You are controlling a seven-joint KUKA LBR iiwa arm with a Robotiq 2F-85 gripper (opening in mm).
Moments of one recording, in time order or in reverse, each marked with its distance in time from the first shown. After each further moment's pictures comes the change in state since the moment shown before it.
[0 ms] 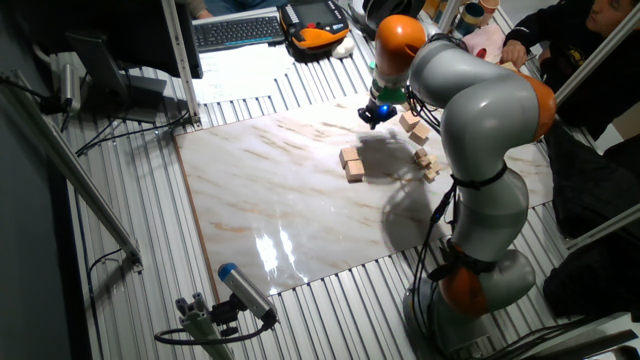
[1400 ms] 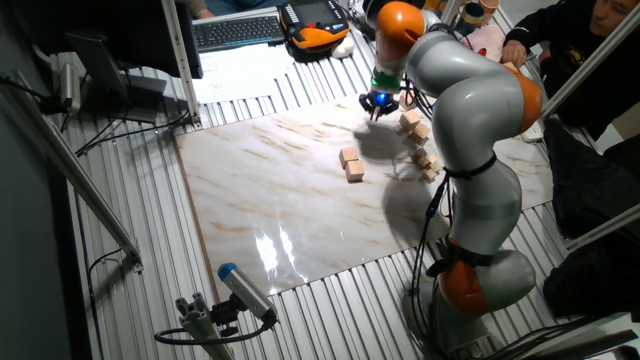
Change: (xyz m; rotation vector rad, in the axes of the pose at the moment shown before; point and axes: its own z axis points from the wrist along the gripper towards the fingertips) arm -0.059 -0.022 0.003 0.011 0.016 0.326
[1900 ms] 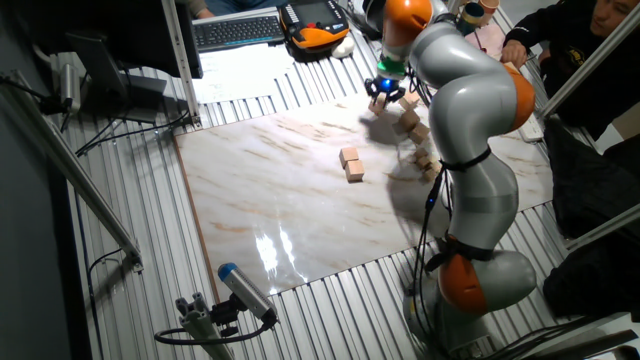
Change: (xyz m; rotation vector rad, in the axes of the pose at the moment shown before) arm -0.049 -0.005 -0.006 -0.009 -0.003 0.080
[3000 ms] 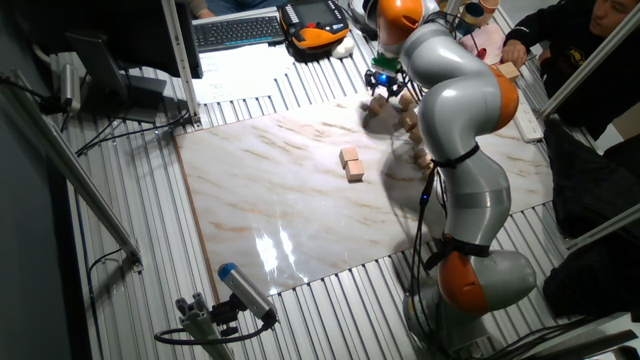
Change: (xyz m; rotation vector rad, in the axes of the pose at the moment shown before) arm -0.045 0.004 0.035 0.048 -0.094 0.142
